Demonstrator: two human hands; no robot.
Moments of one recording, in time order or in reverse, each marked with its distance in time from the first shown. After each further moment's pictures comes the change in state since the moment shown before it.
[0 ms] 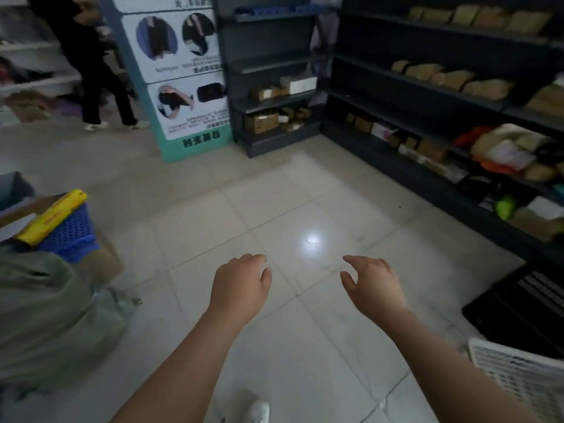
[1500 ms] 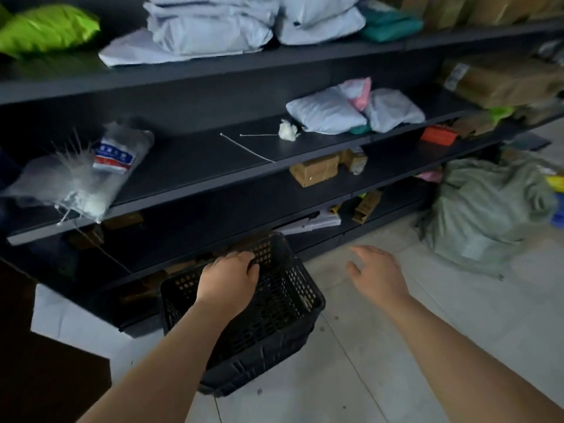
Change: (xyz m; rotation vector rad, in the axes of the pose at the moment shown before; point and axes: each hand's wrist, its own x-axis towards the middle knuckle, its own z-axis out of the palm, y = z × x) left_hand -0.932 0.037 -0.082 0.042 0.355 -1.735; right_hand -0.669 -0.332 0.171 -0.023 -0.590 -1.534
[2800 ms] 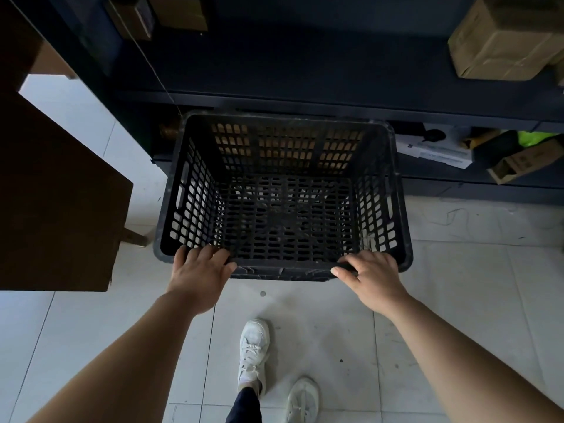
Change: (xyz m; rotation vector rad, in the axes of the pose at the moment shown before) left_hand -0.065 -0.164 0.331 0.106 -0.334 -0.478; right_hand 0.071 0.078 0.347 -0.249 -0.512 -0.518
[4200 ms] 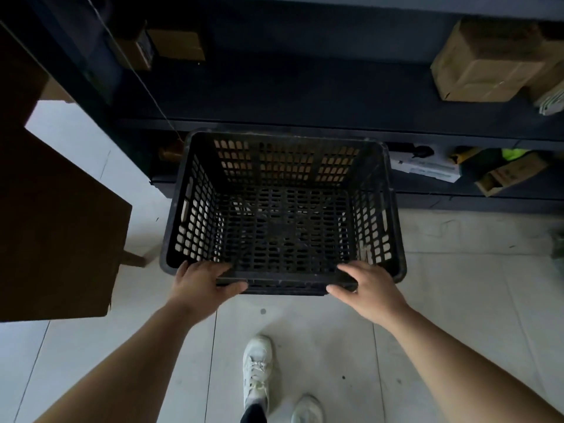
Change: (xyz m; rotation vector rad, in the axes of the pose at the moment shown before) left_hand 0.013 -0.011 -0.030 -0.293 -0.017 -0.019; right_hand 0.002 -0.011 -0.025 0.132 -0.062 0.021
